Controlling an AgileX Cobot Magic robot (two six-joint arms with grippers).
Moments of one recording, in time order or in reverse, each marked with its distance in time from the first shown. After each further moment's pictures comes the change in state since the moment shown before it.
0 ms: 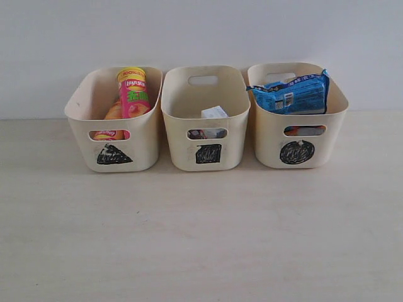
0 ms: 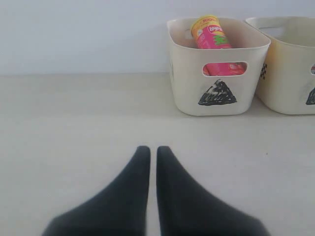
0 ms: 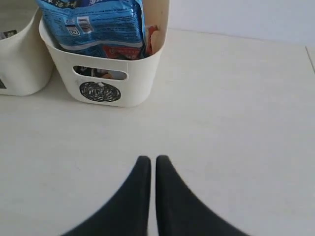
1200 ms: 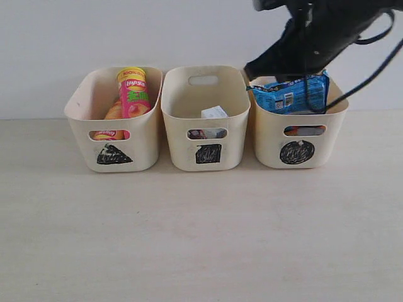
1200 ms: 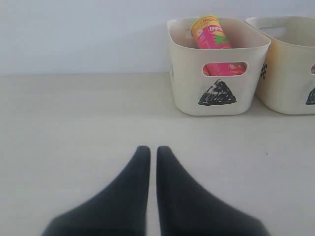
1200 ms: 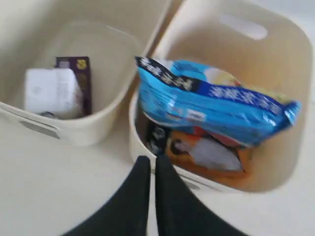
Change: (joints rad) left arm 0.000 0.000 0.000 0.000 0.000 0.000; right arm 0.199 0.711 -0.601 0.043 0.013 -0.114
